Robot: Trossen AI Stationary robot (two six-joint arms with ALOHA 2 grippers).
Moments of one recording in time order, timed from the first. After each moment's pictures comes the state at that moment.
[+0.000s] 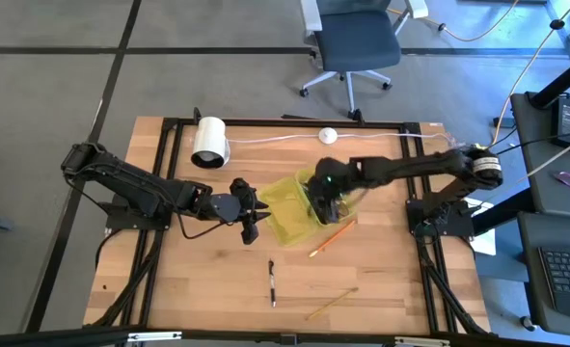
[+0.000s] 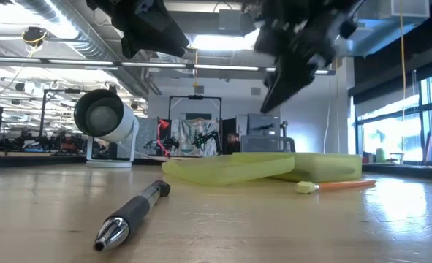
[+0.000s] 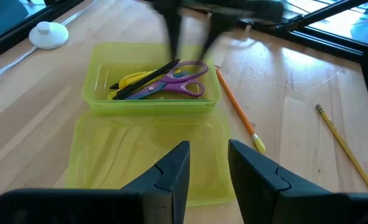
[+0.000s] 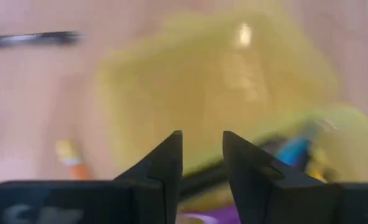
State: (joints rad) left arm -0.25 1.30 0.87 -0.18 -0.42 -0.48; right arm -0.09 1.54 1.01 -0.40 -0.15 -0.10
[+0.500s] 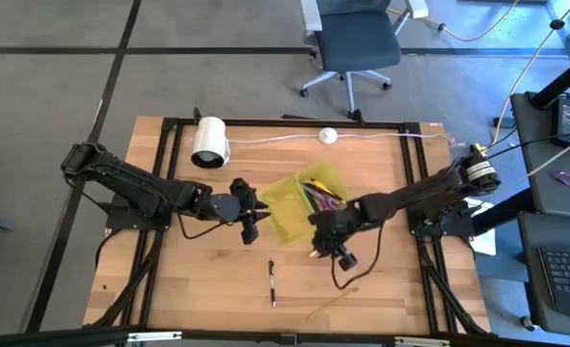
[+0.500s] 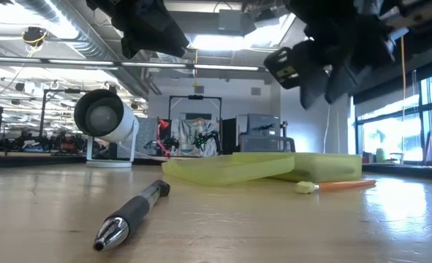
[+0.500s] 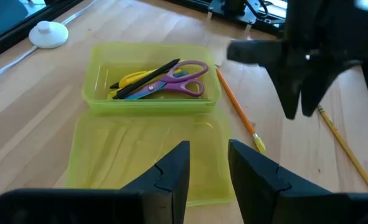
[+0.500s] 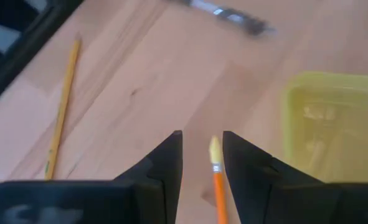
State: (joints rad) left arm -0.25 1.30 0.87 -0.18 -0.42 -0.48; right arm 0.26 1.61 1.01 -0.35 -0.23 -0.23
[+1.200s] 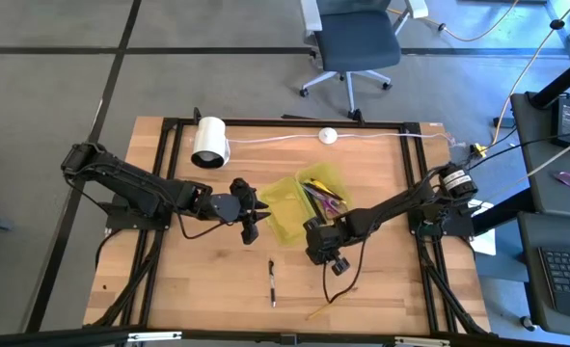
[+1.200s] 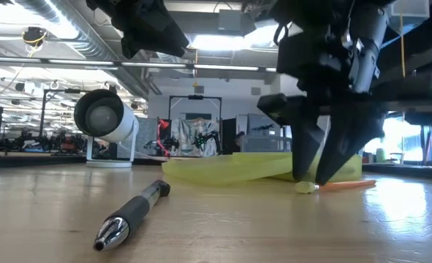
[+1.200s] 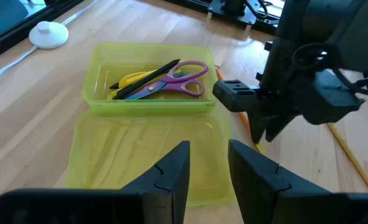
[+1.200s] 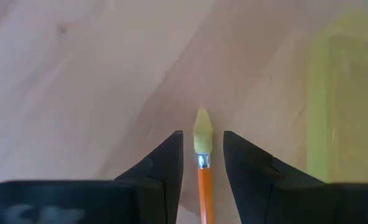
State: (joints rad) left arm -0.25 1.30 0.87 -0.18 -0.42 -0.49; right arm 0.31 1.81 1.01 -0.30 -0.04 -0.30
